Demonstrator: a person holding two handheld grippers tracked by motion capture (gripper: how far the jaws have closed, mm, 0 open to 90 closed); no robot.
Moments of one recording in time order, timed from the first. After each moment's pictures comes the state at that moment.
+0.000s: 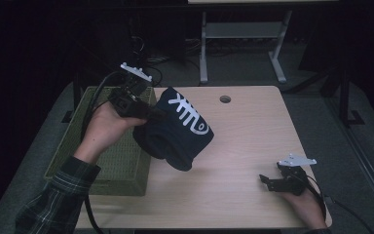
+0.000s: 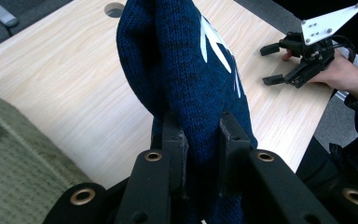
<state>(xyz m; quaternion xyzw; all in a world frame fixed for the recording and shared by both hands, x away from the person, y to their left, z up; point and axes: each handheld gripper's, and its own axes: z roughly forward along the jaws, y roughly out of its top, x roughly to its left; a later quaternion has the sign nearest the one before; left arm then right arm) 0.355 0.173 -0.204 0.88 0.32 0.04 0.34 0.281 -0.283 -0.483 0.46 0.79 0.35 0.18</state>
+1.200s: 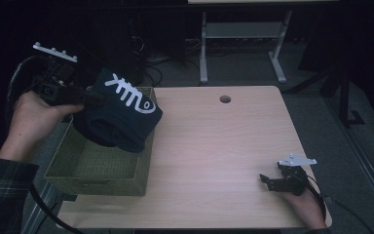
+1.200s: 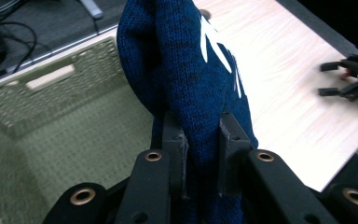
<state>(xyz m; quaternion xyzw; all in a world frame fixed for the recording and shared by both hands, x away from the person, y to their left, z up) 0.339 0.294 -0.162 0.83 0.43 0.12 0.34 0.281 -0.283 -0.483 0.47 0.79 0.35 0.19</state>
